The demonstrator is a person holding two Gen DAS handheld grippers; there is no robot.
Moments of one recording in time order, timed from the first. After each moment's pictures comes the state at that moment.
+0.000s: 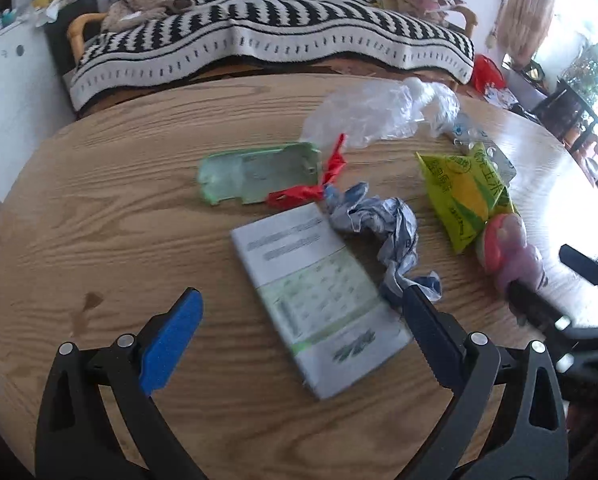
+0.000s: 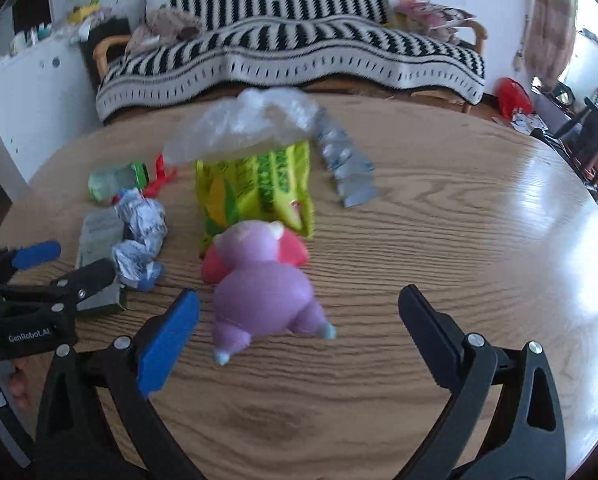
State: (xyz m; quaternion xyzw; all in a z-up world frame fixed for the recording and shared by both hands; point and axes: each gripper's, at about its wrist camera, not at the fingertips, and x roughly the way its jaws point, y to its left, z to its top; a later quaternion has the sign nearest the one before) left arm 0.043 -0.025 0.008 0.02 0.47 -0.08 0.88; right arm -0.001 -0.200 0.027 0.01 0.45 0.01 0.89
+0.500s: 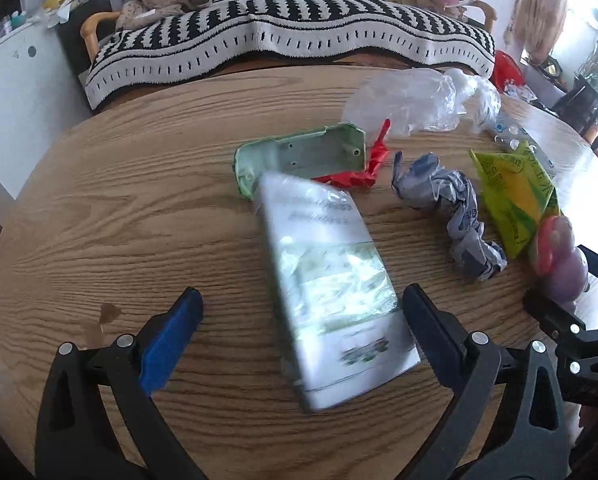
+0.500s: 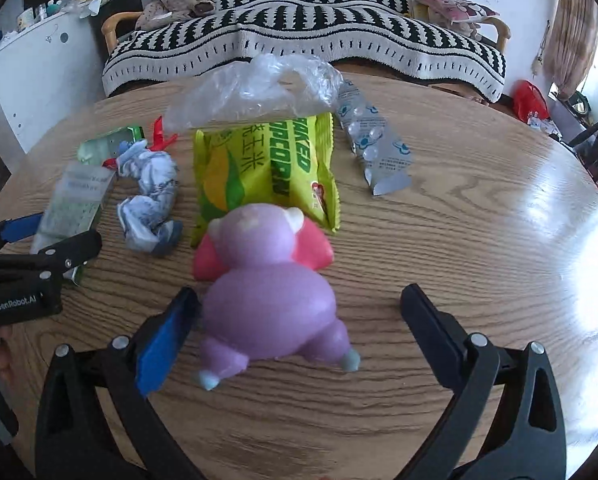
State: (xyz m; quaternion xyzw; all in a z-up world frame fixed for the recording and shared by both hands) left arm 0.052 -0.004 -0.005 0.03 0.47 -0.04 0.88; right arm 0.017 -0.198 0.006 -0.01 0.46 0.03 0.89
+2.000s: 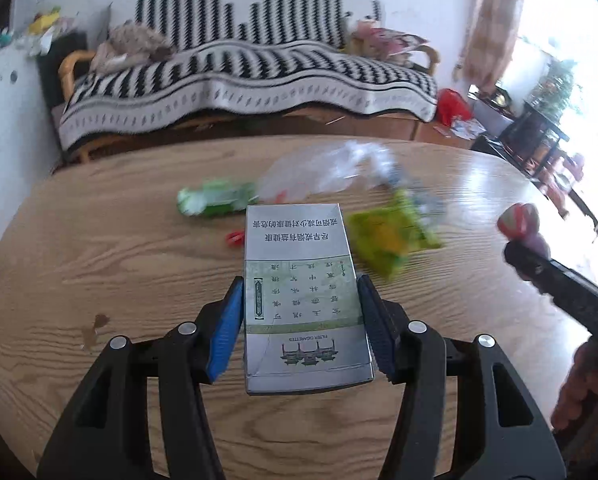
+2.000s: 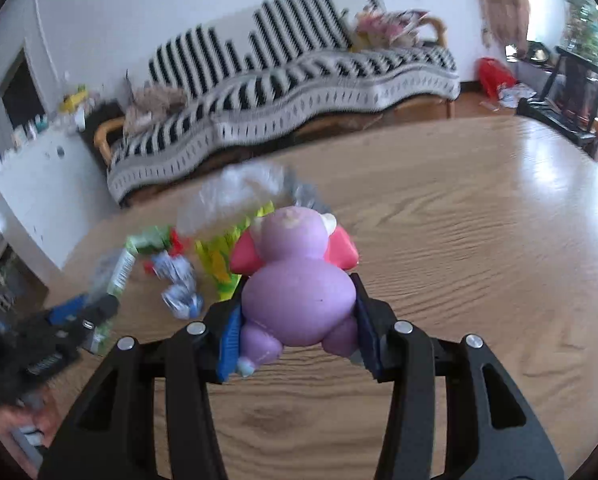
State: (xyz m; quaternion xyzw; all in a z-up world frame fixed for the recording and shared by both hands) left arm -0.005 -0.044 0.063 0.01 0.39 -0.14 0.91; right arm -0.063 -0.273 0.086 0.17 0.34 0.00 0.92
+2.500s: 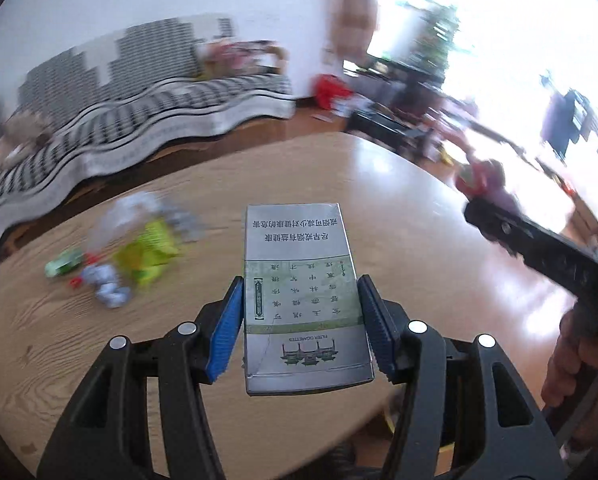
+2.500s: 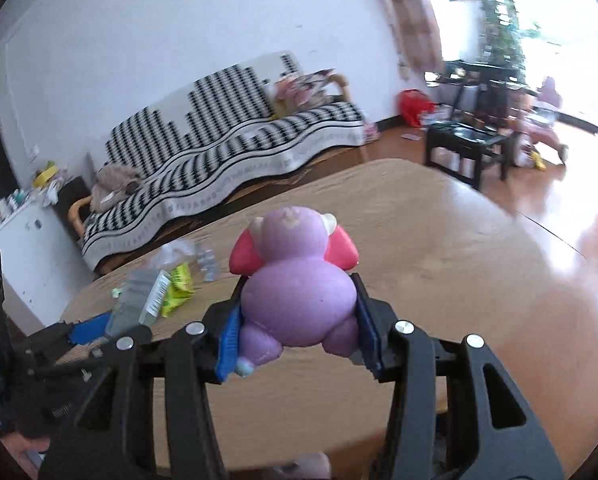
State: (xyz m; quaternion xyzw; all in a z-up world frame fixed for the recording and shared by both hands) left arm -0.166 -0.241 0.132 0.11 0.35 -0.33 0.87; right arm -0.273 -0.422 0.157 0.21 0.27 -0.12 0.93
